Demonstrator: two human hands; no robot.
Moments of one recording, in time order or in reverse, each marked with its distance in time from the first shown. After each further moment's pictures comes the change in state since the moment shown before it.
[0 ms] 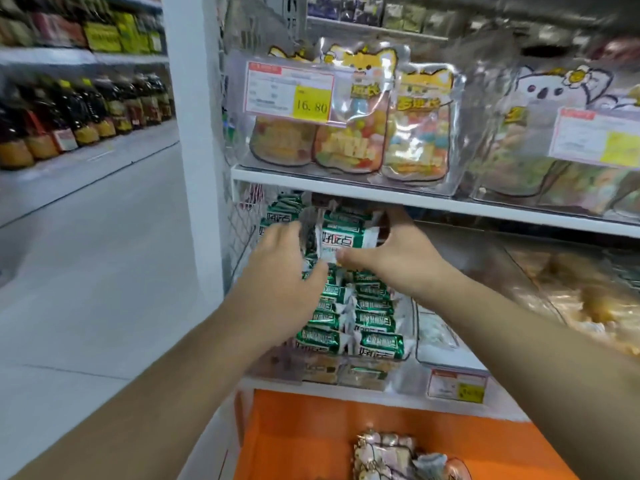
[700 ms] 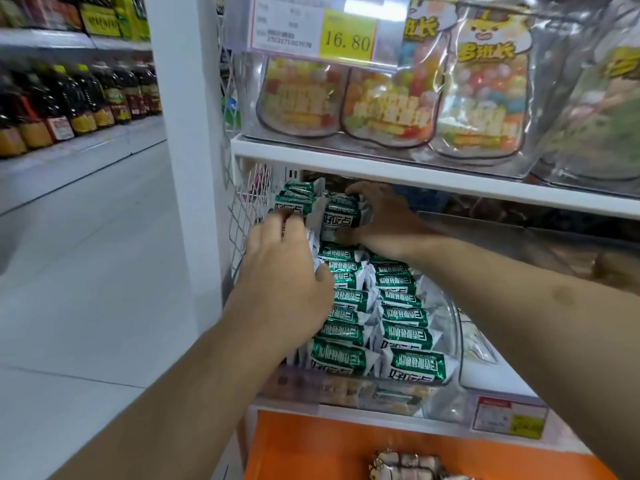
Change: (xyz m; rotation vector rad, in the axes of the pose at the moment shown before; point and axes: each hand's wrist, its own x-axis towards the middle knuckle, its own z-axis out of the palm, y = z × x) left_hand 0.032 -0.032 0.025 0.132 0.121 0.004; right_hand 0.112 0.031 0.045 -0.230 -0.090 -0.161
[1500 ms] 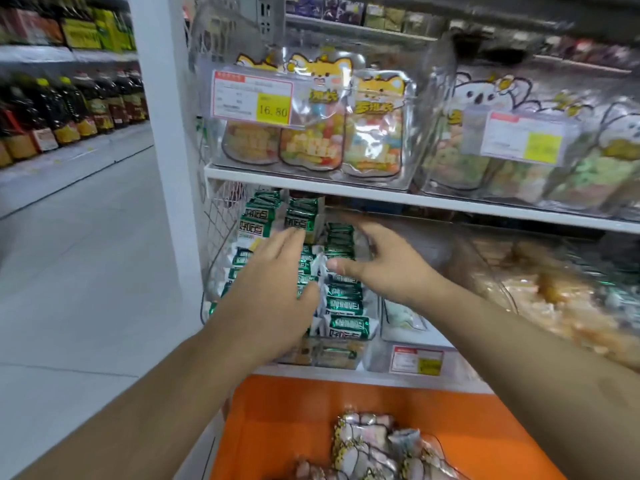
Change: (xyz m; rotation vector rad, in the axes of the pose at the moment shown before) left_hand -0.057 0.044 -0.025 -0.033 -0.088 0.170; right_hand -0.134 -0.010 -0.051 0.205 0.006 0.004
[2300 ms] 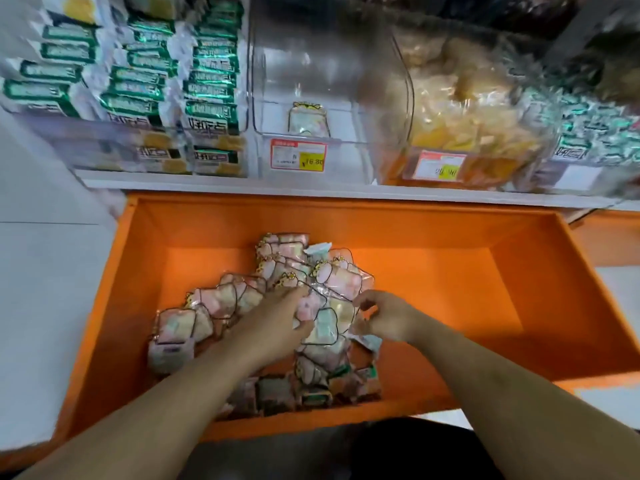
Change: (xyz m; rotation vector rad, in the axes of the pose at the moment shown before) left_hand -0.202 0.055 0.244 -0.103 -0.802 -0.148; right_hand -0.311 0.264 0.055 -0.079 -0.621 0.754
